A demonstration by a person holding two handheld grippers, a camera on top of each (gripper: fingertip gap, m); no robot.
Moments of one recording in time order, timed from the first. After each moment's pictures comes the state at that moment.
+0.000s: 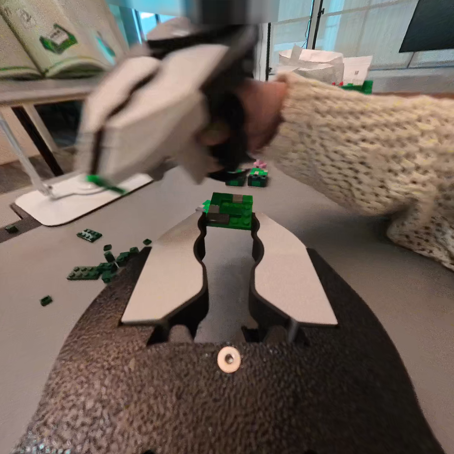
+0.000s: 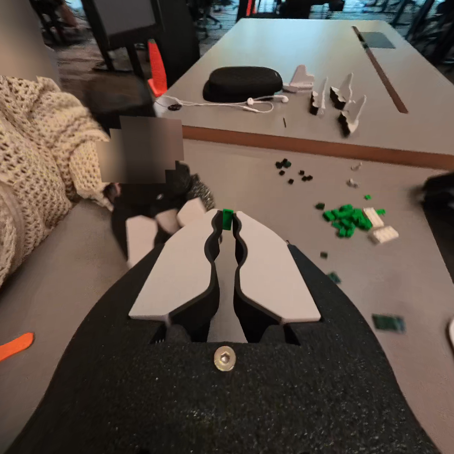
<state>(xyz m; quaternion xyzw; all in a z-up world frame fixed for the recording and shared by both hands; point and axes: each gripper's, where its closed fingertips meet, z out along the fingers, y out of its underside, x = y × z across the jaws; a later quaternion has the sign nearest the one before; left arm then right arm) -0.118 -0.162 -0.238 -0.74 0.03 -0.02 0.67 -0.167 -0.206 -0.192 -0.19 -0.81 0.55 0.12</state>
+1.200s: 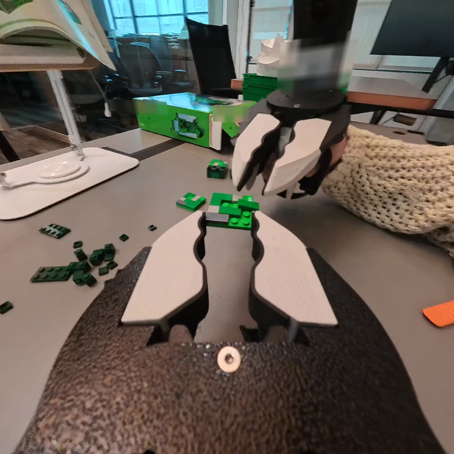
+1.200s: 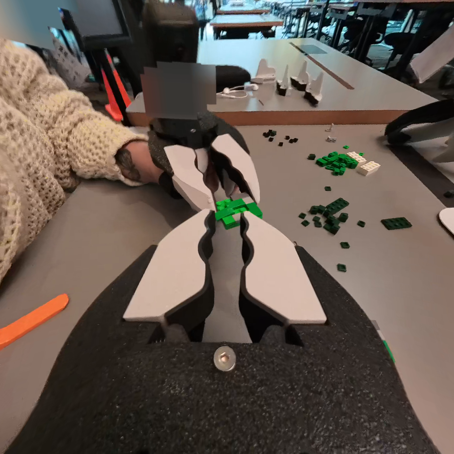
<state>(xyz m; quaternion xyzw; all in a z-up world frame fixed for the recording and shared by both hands) -0.103 -0.161 -0.244 -0.75 0.06 -0.08 0.65 -0.089 -0.162 -0.230 -0.26 -0.76 0.57 0.19</state>
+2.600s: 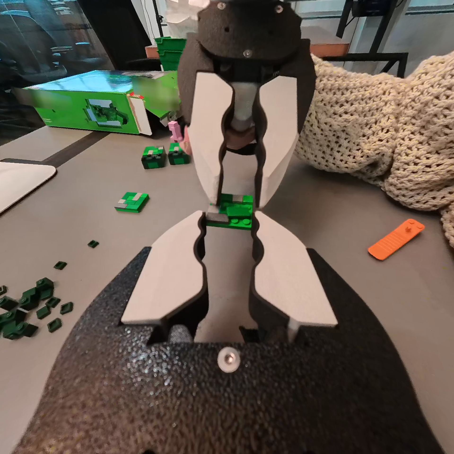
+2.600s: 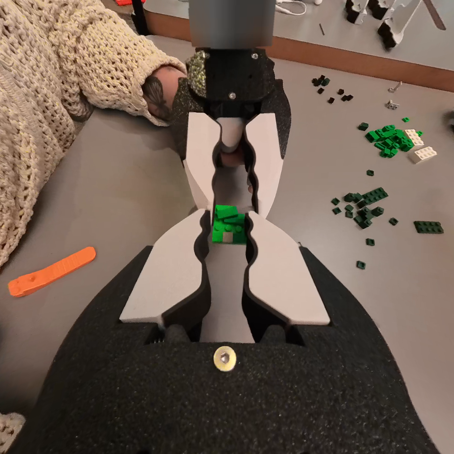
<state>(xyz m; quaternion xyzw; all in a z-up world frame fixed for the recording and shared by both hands) -0.064 -0.168 -0.258 -0.76 0.19 -0.13 0.60 -0.062 -0.182 -0.246 -0.21 -0.86 0.44 0.15</state>
